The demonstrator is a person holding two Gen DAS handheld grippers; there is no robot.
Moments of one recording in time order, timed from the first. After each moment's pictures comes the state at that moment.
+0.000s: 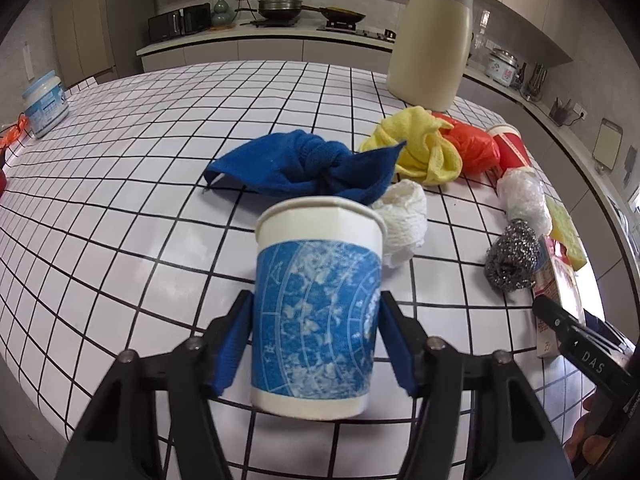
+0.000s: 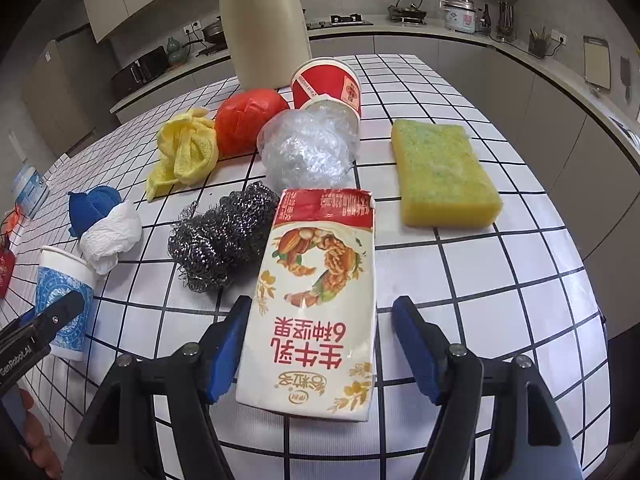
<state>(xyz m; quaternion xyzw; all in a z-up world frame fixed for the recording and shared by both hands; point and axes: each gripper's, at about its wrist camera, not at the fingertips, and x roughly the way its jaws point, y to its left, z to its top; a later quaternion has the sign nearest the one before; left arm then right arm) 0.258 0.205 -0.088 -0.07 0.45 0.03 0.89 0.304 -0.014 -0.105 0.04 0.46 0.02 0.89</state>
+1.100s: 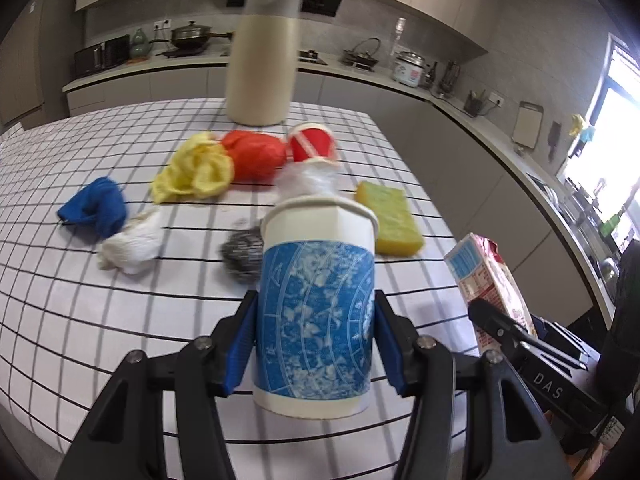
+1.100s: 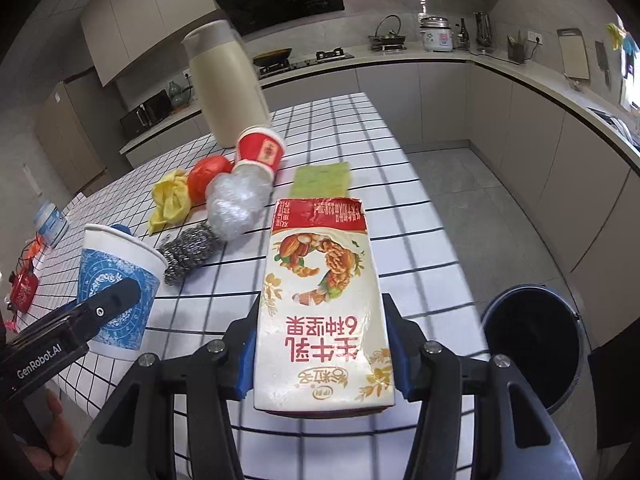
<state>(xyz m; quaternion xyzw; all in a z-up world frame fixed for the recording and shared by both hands) 0.226 0.031 -0.042 -0.06 0.41 -0.11 0.90 0.233 -0.134 -0.057 0.09 0.40 0.03 0.91</state>
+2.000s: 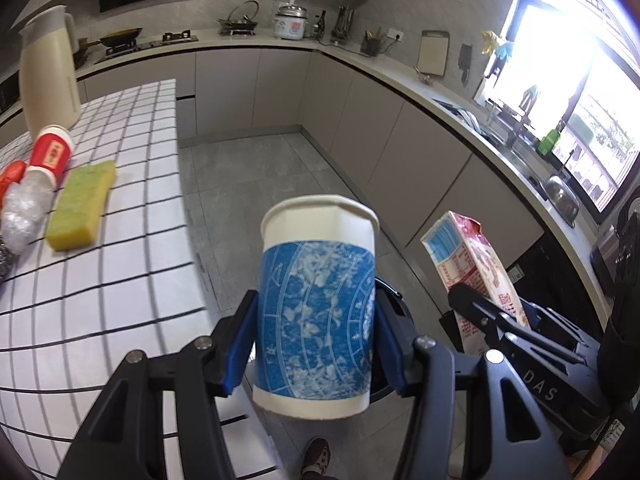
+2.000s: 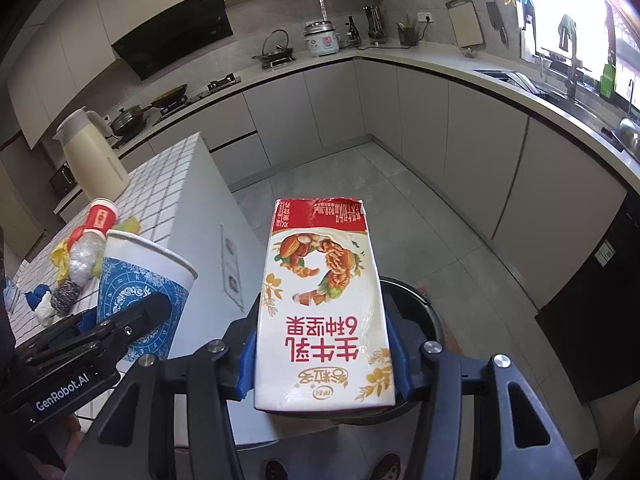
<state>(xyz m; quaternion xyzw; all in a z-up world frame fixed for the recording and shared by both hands) 0.218 -0.222 -0.065 0.00 0.44 -0.26 0.86 0.156 -0.386 -0.056 0.14 0.39 -0.11 0.90</state>
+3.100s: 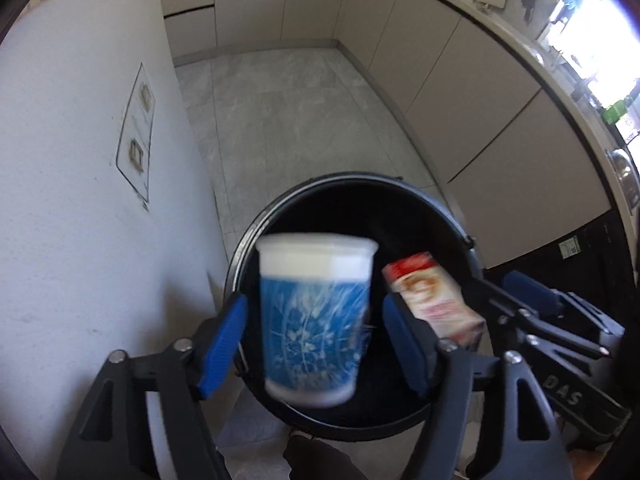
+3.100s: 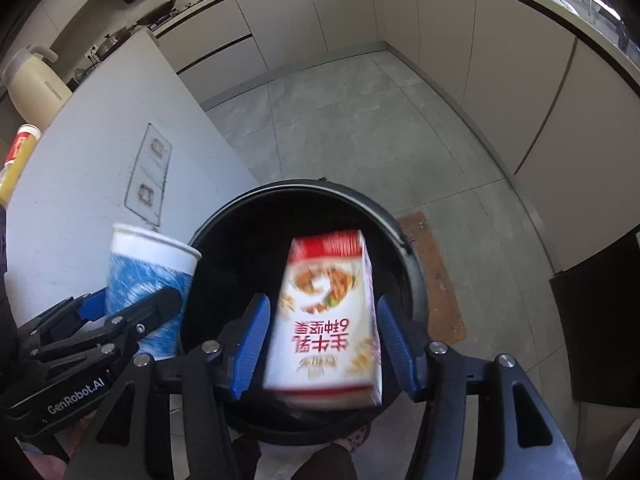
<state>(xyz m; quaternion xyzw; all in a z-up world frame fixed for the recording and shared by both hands) 0.245 -0.304 -0.213 0.02 0.58 -0.17 0.80 0.228 -0.488 -0.235 0.14 0.54 -0.05 0.83</state>
